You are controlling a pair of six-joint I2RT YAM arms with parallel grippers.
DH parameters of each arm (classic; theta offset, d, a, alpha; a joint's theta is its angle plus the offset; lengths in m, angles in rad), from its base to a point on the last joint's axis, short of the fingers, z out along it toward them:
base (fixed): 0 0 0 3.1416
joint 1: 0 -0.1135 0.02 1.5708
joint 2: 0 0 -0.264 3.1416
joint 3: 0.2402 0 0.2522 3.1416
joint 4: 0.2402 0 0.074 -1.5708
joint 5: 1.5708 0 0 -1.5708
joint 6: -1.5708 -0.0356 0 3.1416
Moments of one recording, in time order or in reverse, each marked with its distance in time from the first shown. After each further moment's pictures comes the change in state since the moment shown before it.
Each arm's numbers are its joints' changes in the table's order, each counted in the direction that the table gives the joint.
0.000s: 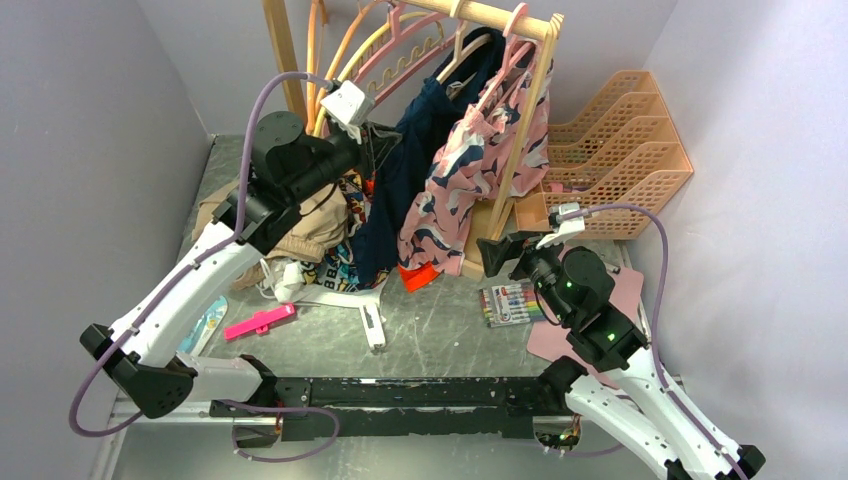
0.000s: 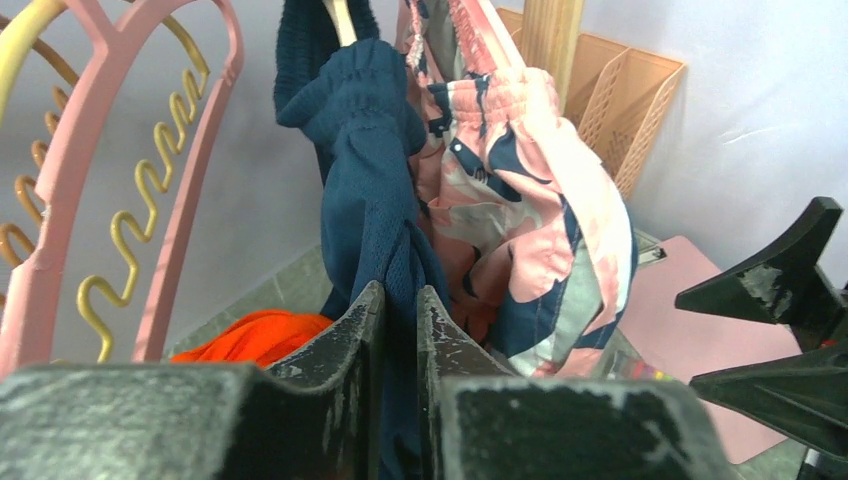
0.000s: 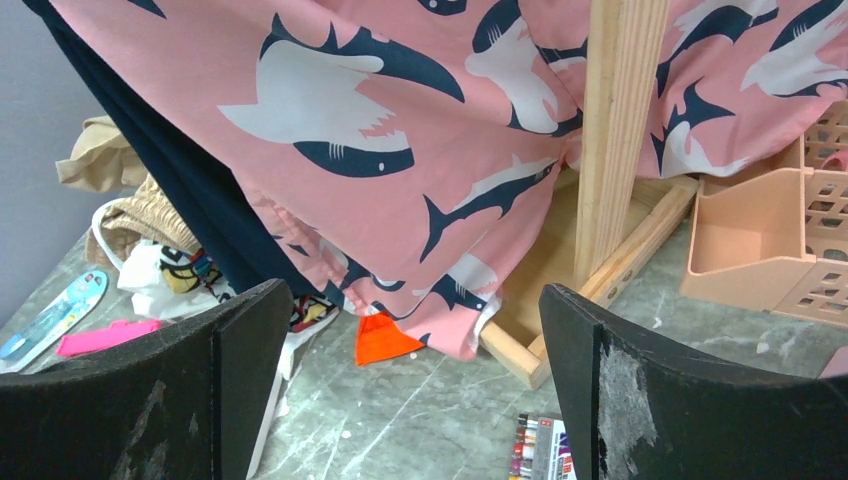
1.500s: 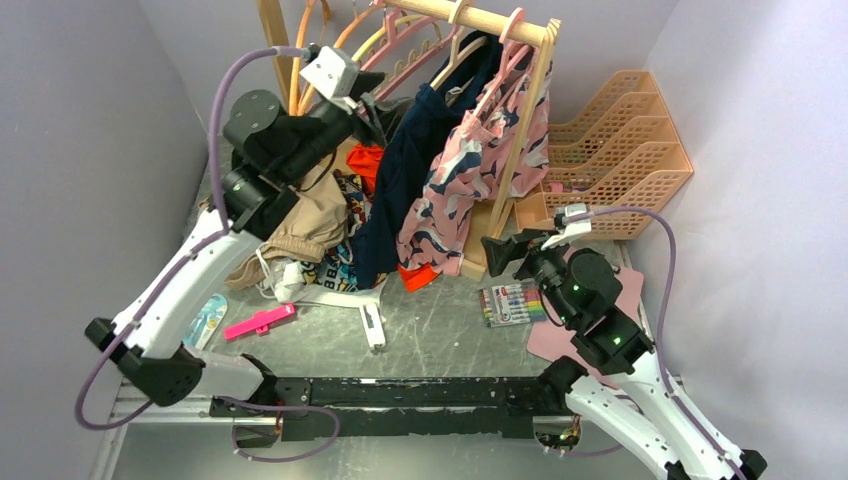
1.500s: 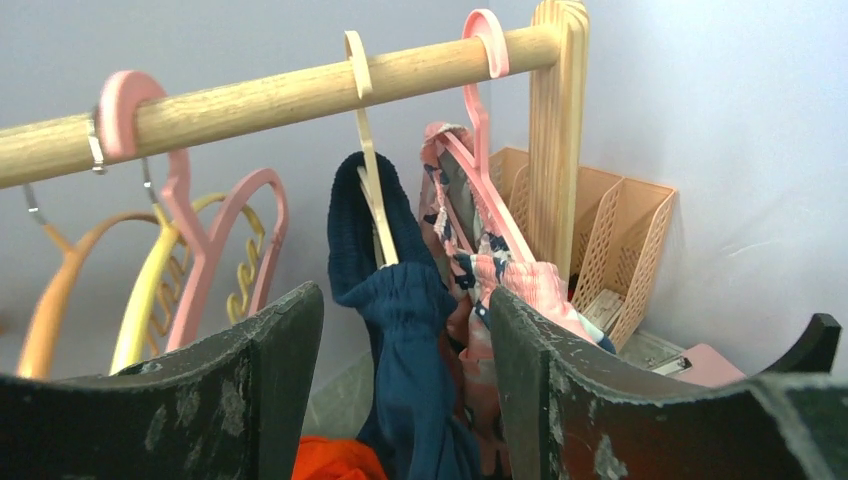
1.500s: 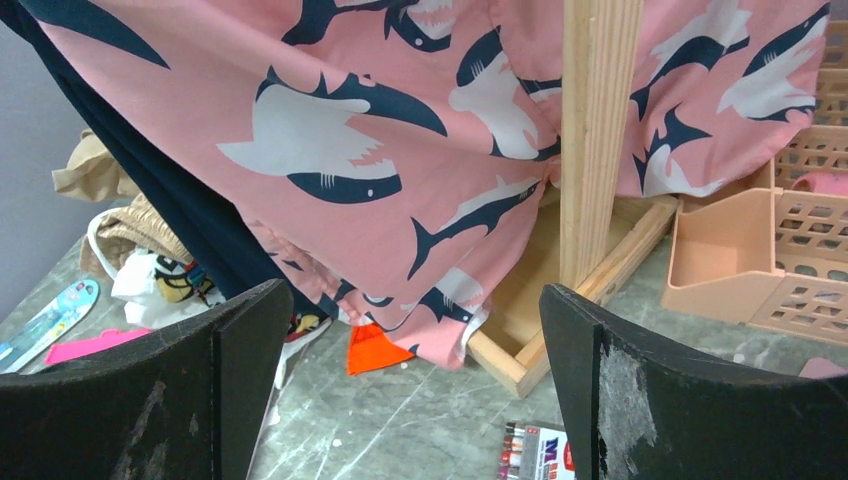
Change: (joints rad) left arm -0.006 0.029 0.139 -0.126 0.000 -0.040; right arm 0.000 -0.018 0.014 0.009 0.012 0.029
